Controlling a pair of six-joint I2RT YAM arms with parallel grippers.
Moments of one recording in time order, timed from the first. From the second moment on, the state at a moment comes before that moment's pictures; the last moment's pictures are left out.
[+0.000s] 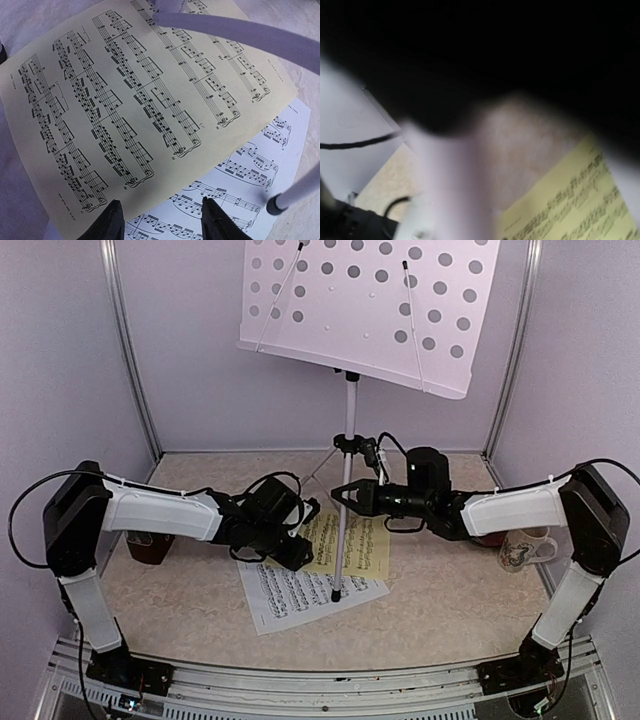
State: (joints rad) left arm -0.88 1.82 1.14 -0.26 -0.03 -0.18; right arm 0.69 1.70 0.96 0.53 -0.43 0.56
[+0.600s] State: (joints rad) left arm -0.86 1.85 1.08 -0.34 0.00 -0.16; right arm 0.69 1.70 1.00 0.46 -0.42 0.49
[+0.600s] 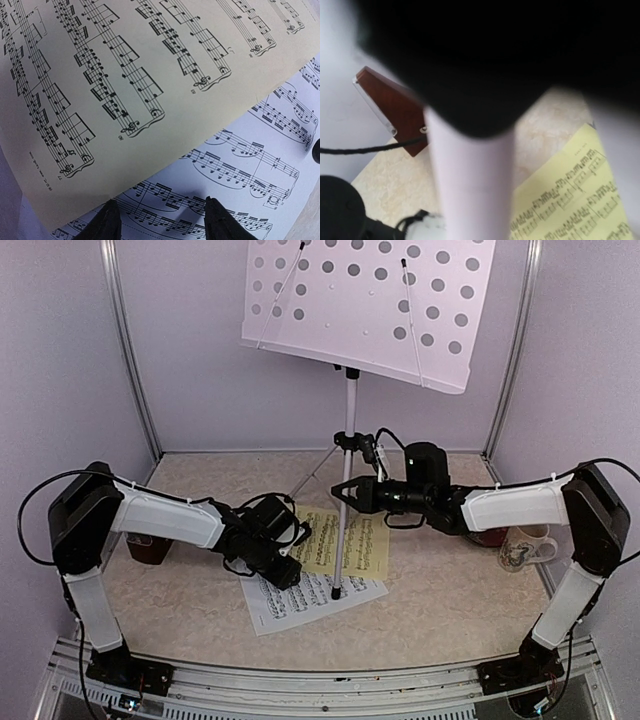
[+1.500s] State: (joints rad) left arm -0.91 1.78 1.21 -0.28 -0.11 -0.44; right arm 0.69 1.65 0.96 0.43 -0.45 0.44
